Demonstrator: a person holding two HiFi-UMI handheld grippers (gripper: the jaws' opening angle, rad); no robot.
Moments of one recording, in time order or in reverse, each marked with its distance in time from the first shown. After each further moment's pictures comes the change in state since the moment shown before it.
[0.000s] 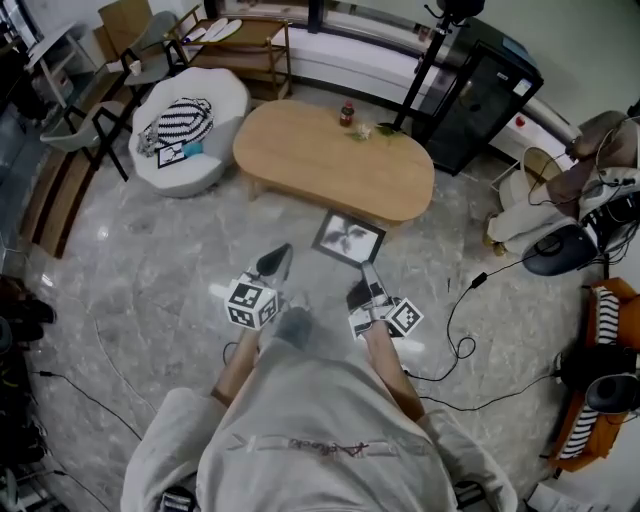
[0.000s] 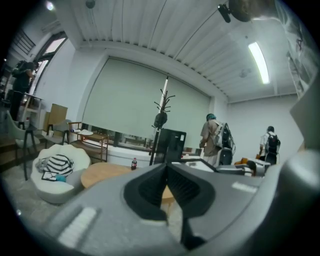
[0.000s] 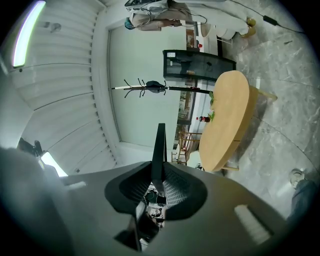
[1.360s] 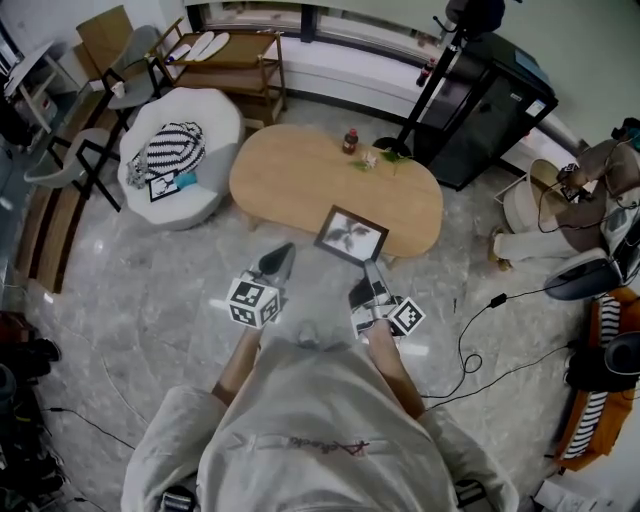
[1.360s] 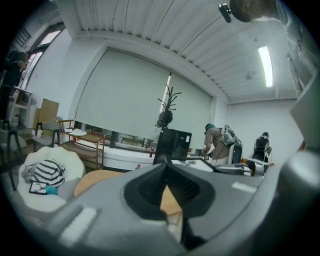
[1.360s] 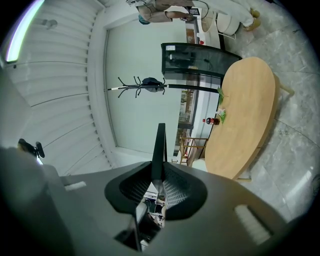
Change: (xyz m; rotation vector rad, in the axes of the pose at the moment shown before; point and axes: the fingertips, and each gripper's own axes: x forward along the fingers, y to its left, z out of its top) left arm 0.143 0.162 0.062 -0.006 0.025 -0.059; right arm 0.206 -0.038 0.052 0.010 -0.061 -0.005
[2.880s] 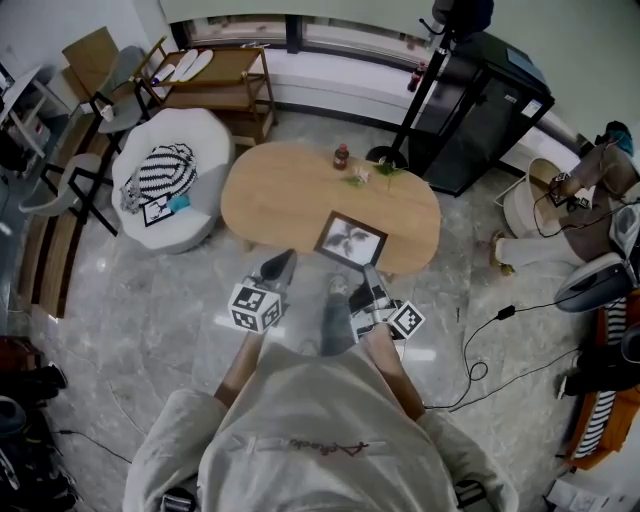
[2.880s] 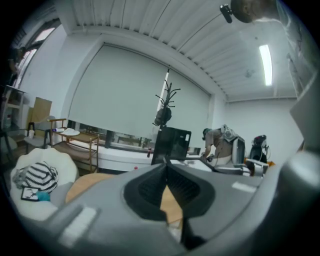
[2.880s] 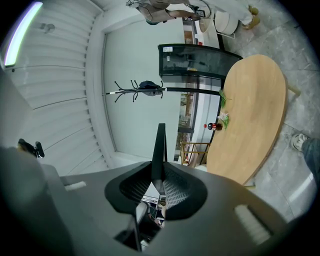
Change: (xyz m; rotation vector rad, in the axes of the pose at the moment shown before) left arm 0.083 0.020 0.006 0.020 0.012 -0.039; right arm 0.046 -0.033 0.054 0.011 -0.041 0.015
